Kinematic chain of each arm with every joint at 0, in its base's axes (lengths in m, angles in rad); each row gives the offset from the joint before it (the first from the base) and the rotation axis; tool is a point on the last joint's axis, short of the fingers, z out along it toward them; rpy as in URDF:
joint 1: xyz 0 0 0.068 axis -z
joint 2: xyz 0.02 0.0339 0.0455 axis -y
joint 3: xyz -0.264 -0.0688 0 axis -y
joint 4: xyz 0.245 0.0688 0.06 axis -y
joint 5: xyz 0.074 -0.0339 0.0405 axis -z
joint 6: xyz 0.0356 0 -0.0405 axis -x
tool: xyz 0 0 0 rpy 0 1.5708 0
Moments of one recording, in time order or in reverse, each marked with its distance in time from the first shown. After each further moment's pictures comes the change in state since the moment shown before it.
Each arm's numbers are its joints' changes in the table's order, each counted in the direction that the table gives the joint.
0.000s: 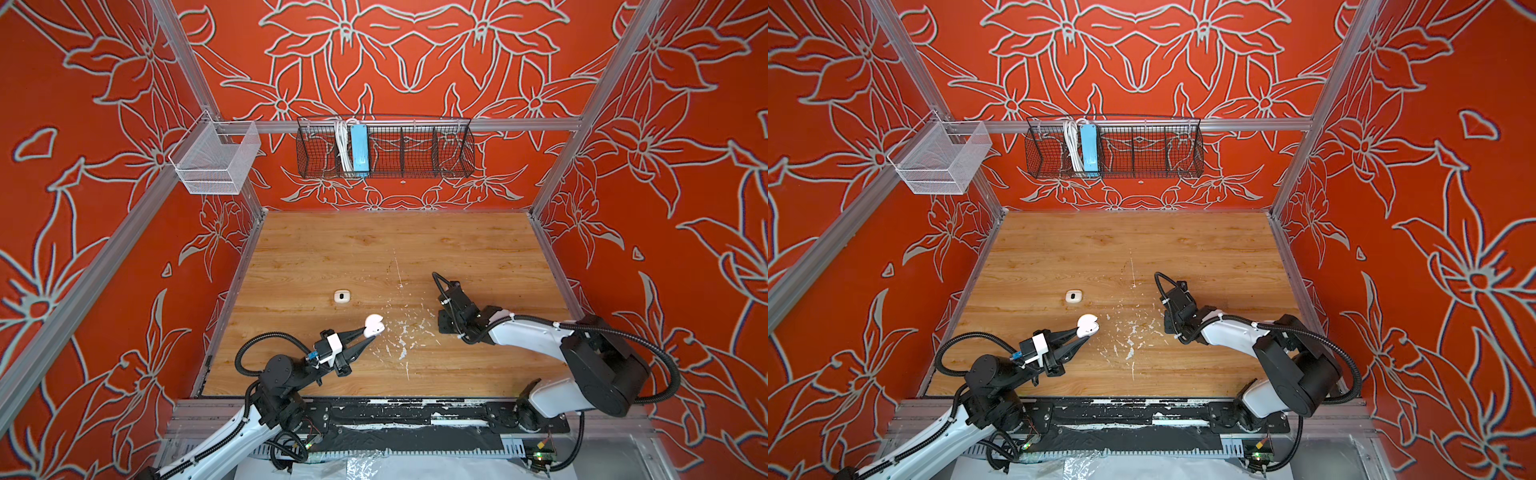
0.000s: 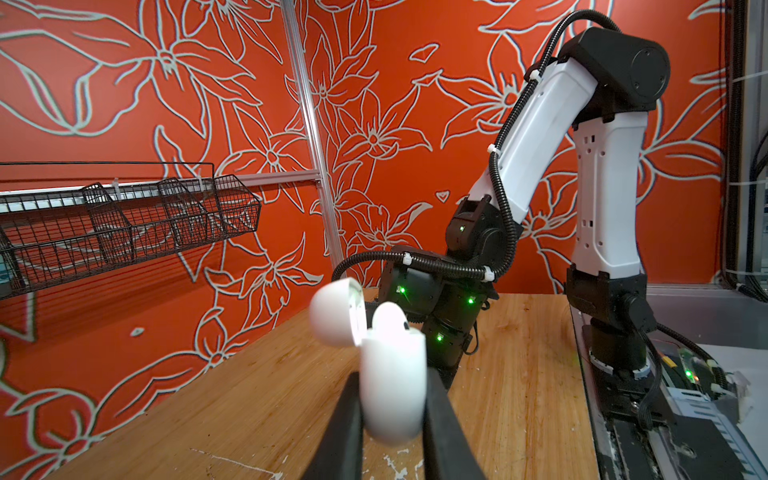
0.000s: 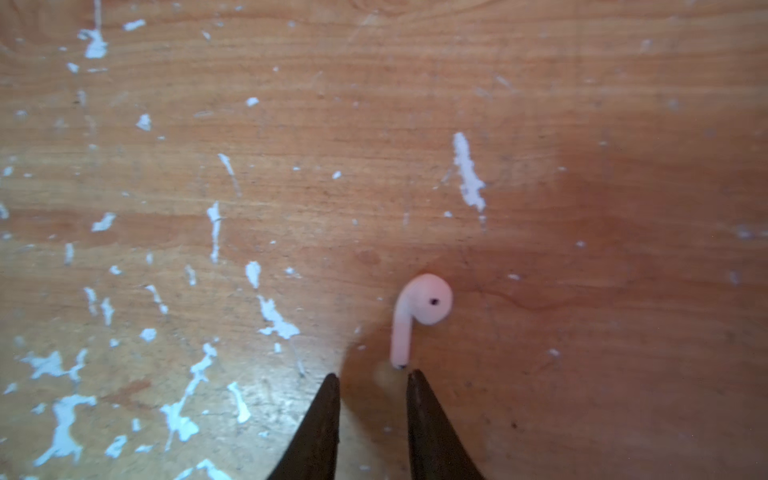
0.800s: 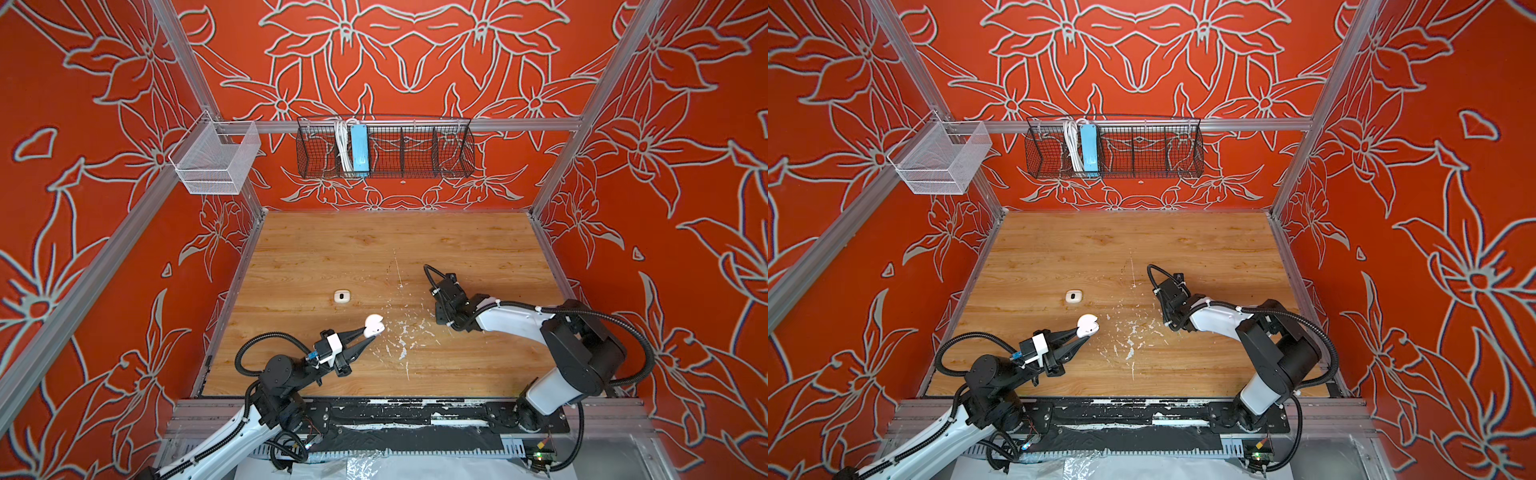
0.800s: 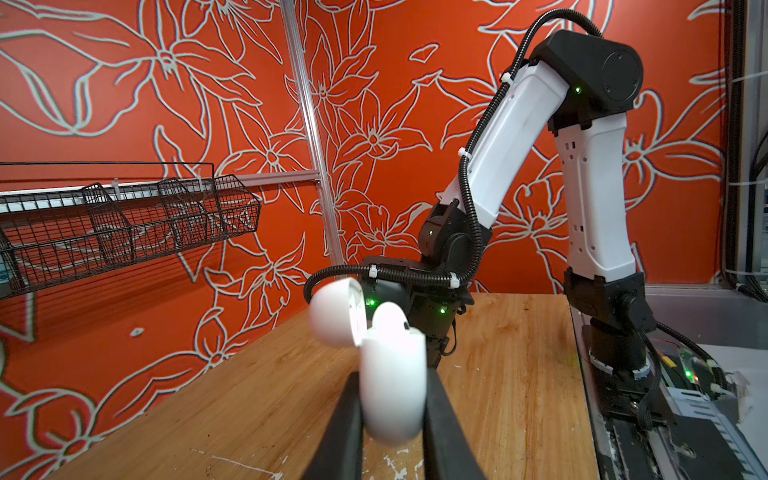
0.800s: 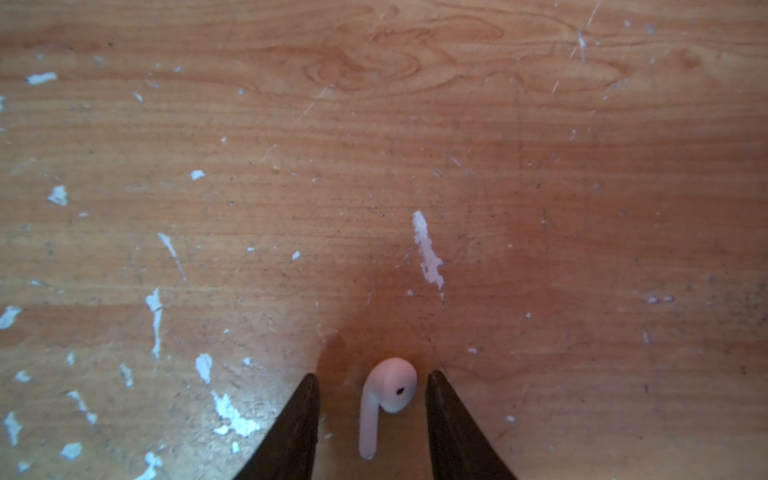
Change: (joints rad) left arm 0.000 0.000 0.000 0.000 0.000 0.000; right arm 0.016 -0.143 0.145 -0.071 0.108 0.027
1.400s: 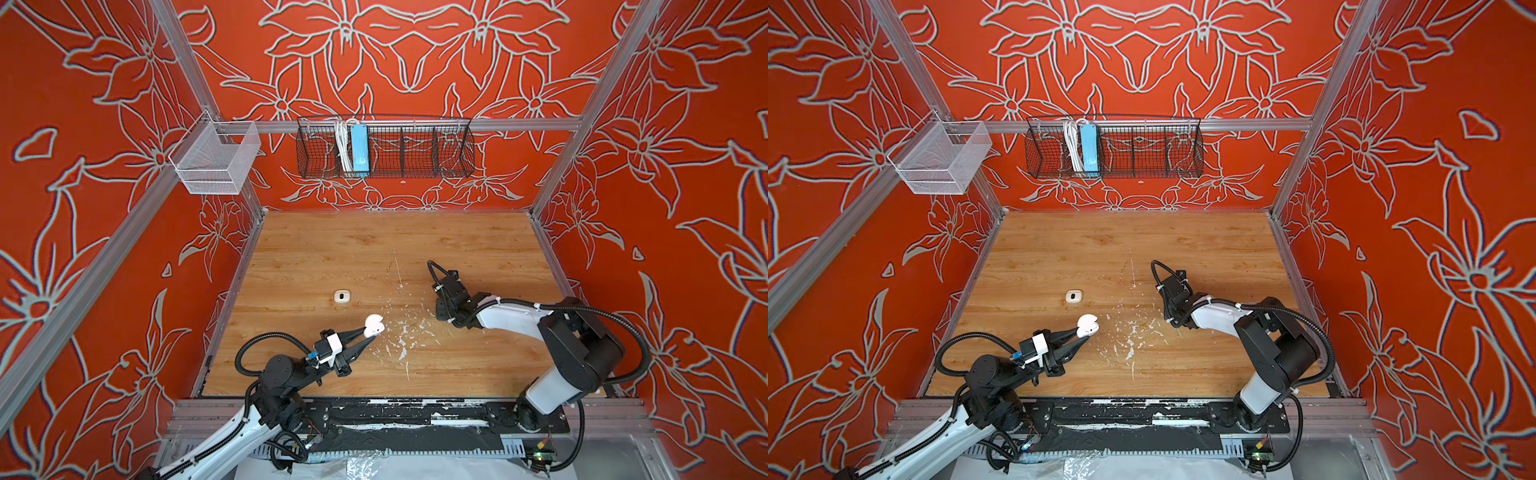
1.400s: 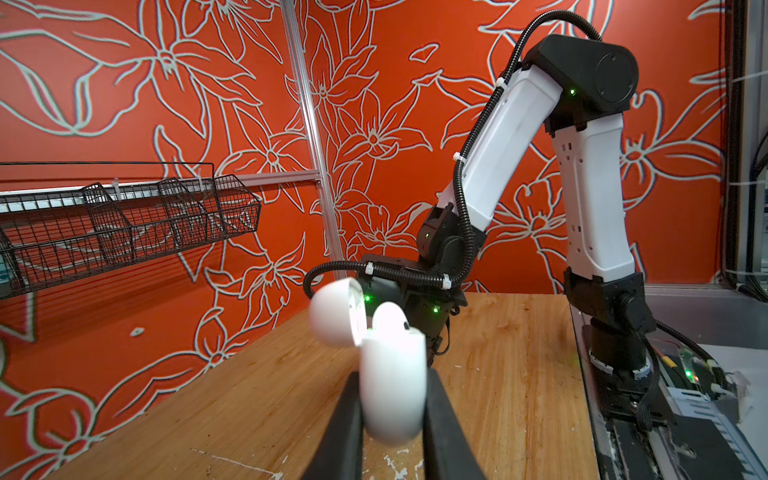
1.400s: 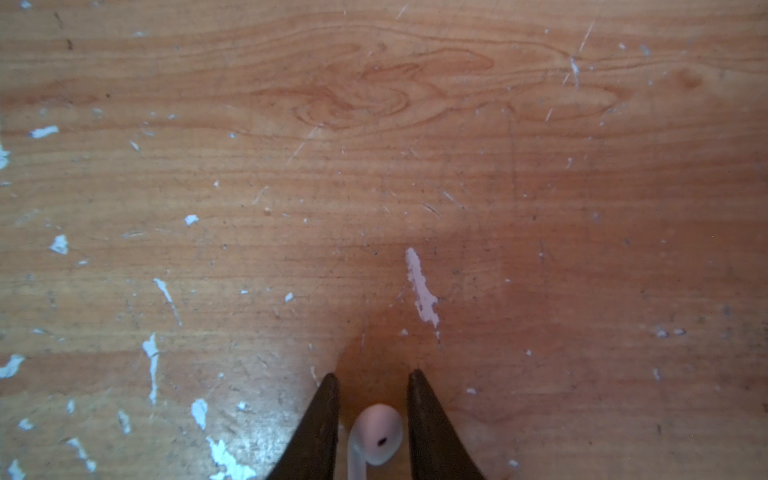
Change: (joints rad) left arm 0.000 0.000 0.000 0.000 0.000 0.000; right arm 0.032 -0.018 -0.003 0.065 -0.028 0.004
